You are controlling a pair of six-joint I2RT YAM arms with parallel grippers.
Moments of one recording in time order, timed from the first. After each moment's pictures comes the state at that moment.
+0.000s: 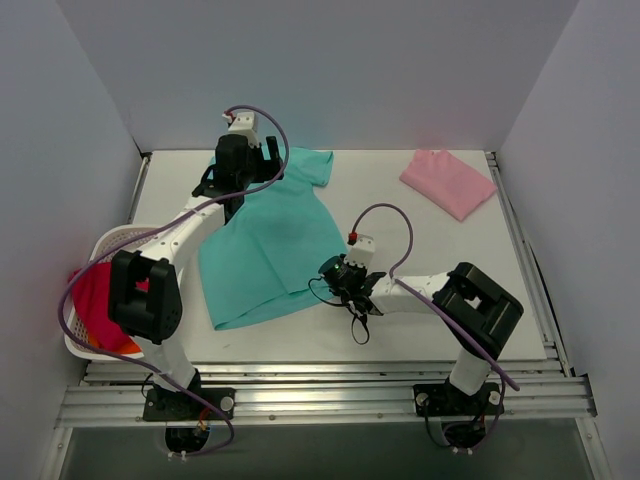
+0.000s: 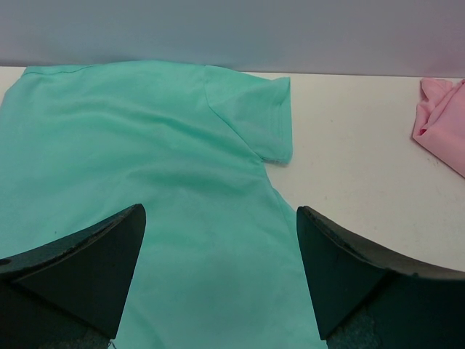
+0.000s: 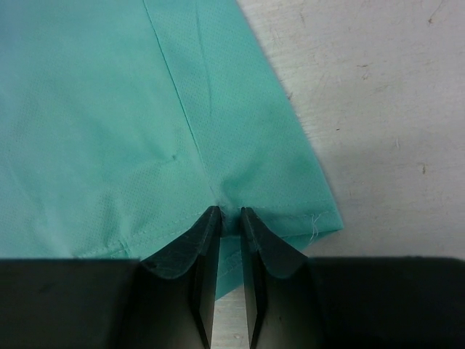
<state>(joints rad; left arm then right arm) -0.34 1.78 1.47 -0.01 -0.11 -0.28 0.88 1.72 0.79 0.02 0.59 0.94</state>
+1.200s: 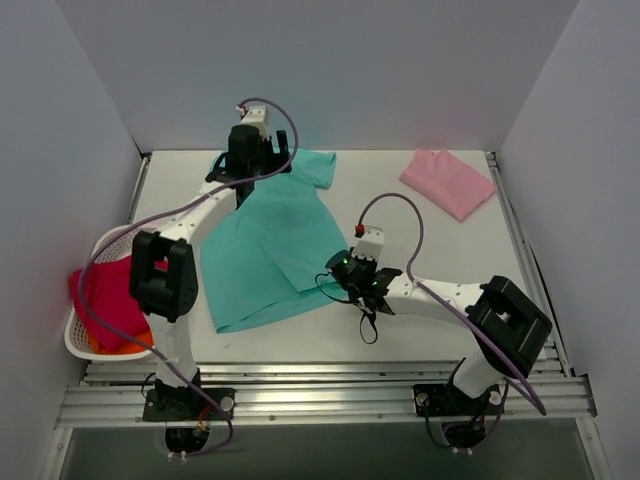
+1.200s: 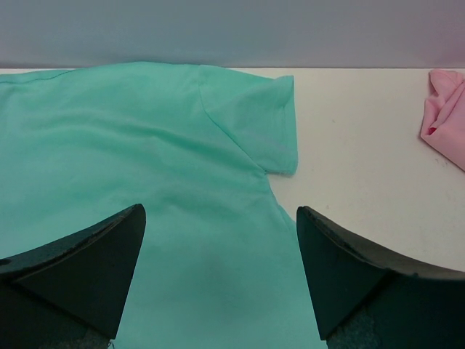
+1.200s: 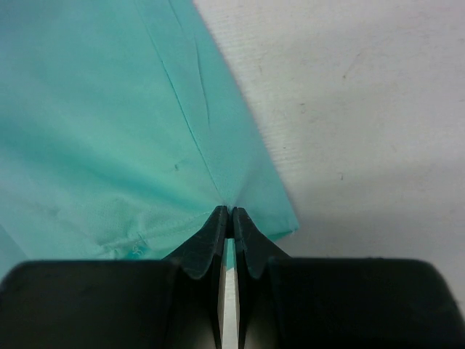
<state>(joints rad) -0.34 1.91 1.60 -0.05 -0.09 -0.28 0.88 1.58 0.83 -0.14 0.66 0.86</state>
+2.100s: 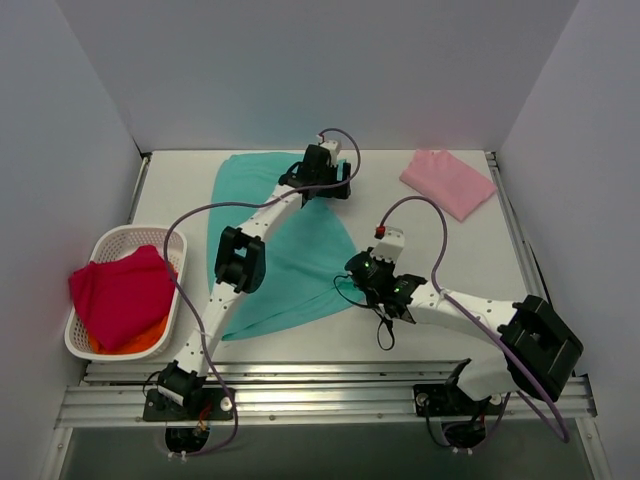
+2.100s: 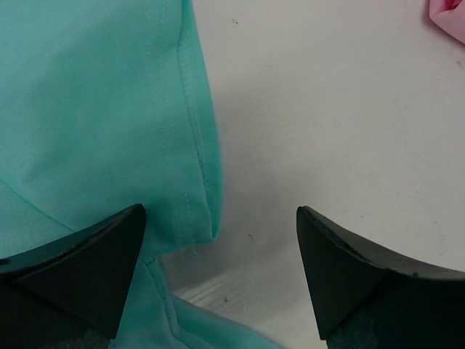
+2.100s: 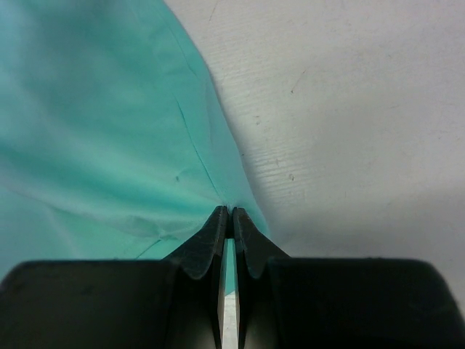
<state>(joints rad) -0.51 2.80 2.64 -0.44 0.09 -0.29 0.84 1.37 0.70 -0.14 0.68 0.85</state>
